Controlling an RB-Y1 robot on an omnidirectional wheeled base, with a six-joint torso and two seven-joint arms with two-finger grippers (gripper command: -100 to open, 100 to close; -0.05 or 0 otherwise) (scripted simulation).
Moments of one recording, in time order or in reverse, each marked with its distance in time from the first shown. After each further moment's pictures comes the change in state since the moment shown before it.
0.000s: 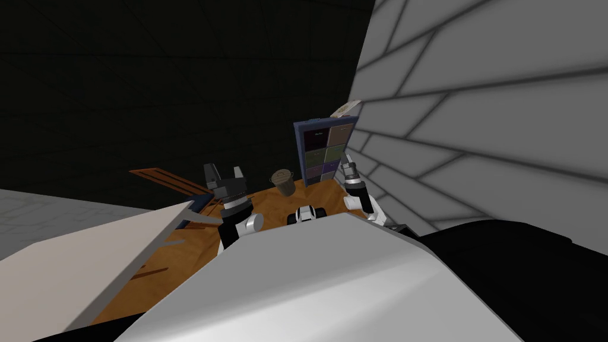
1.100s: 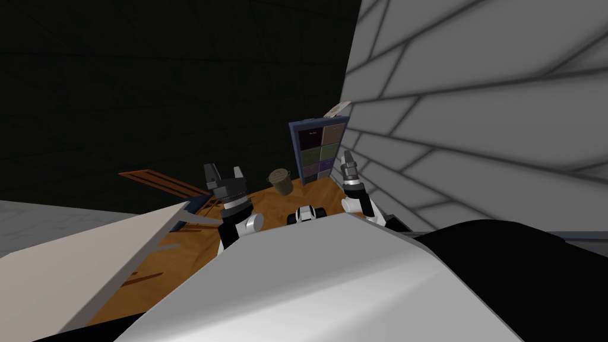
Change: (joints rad) left arm 0.000 0.000 0.000 0.000 0.000 0.000 0.000; right arm 0.051 0.040 0.069 -0.089 -0.072 0.064 -0.291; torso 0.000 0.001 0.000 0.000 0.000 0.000
